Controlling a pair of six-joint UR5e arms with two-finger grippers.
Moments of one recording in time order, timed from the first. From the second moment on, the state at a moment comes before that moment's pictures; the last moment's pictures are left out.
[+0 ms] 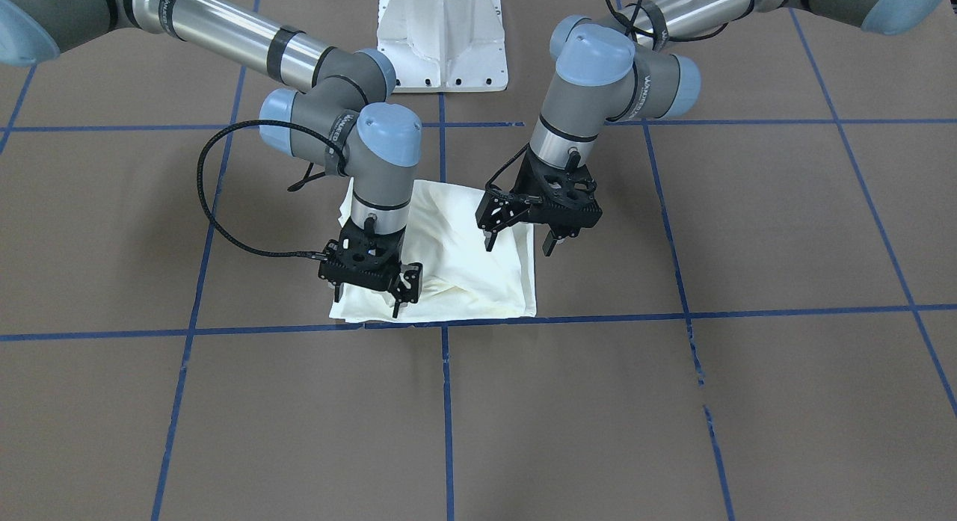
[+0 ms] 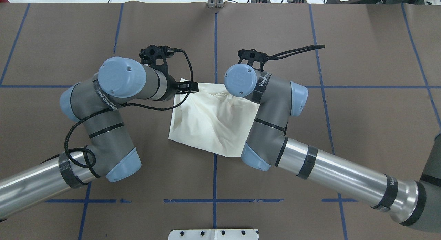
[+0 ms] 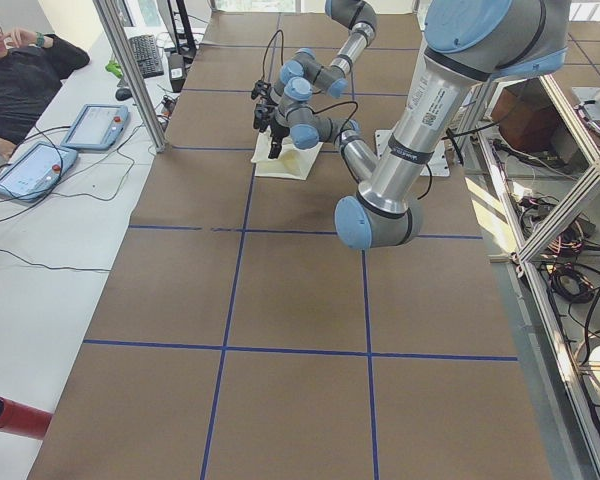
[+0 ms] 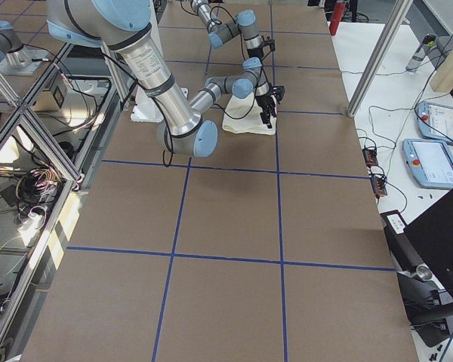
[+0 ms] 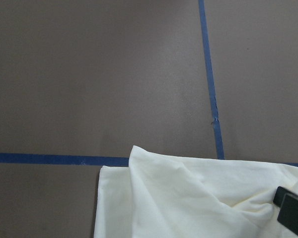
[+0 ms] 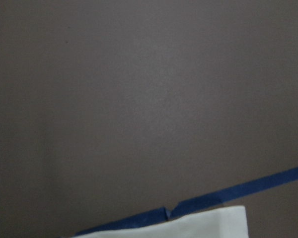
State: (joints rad) left arm -0.59 -2.17 -1.64 -1.98 -1.71 -1.27; right arm 0.56 -0.78 1.34 -1.48 1.47 1.43
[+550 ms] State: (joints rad) left arm -0.59 -2.17 -1.64 -1.98 -1.71 -1.27; right arm 0.57 -0.71 1.35 -1.47 1.55 1.52
